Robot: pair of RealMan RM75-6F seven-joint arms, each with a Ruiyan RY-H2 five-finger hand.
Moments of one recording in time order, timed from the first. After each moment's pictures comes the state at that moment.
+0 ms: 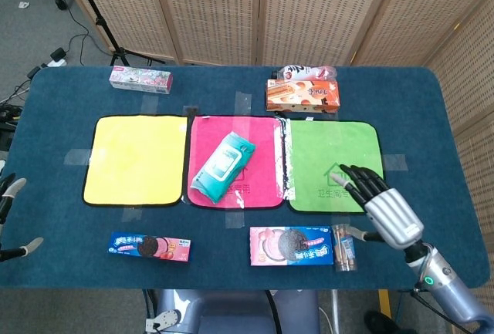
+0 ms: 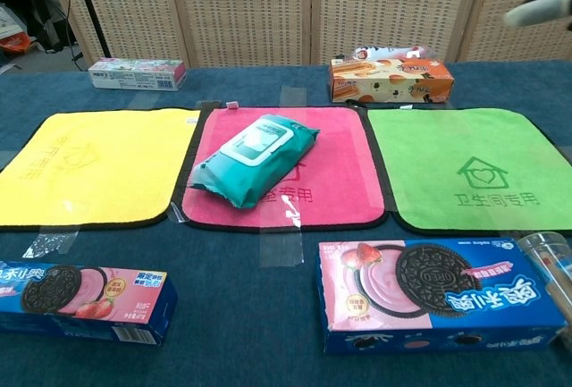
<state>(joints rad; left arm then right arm) -0.05 -0.96 -0.02 -1.75 1.50 1.48 -0.12 0.39 -1.07 0.08 -1.66 -1.81 1.29 0.13</state>
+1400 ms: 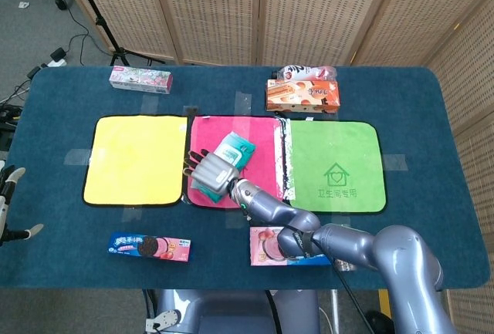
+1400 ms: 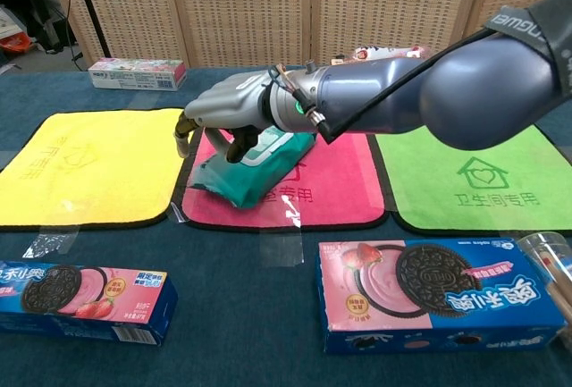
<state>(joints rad) -0.15 -0.99 -0.10 -1.74 1.21 1.26 -0.02 1.27 -1.78 0.31 -1.09 -1.23 0.48 -0.35</state>
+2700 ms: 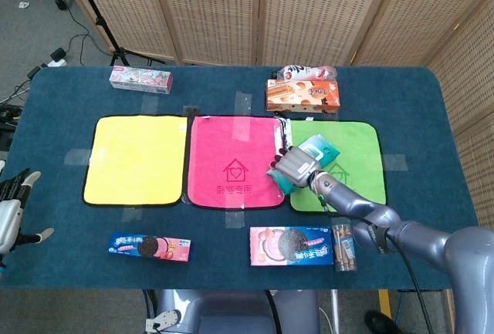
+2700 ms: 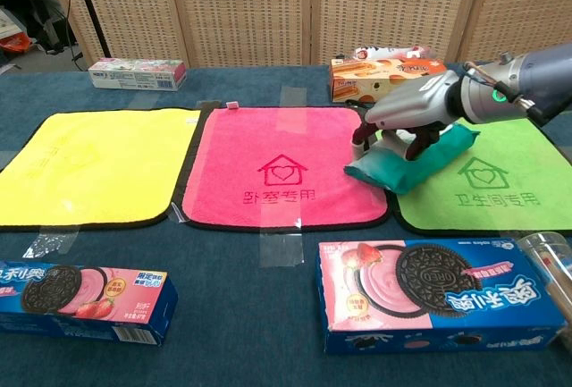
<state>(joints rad) -0.16 -1.02 -0.07 -1.77 1.25 1.29 0.07 1.10 -1.43 0.03 -1.22 -1.22 0.46 -0.24</state>
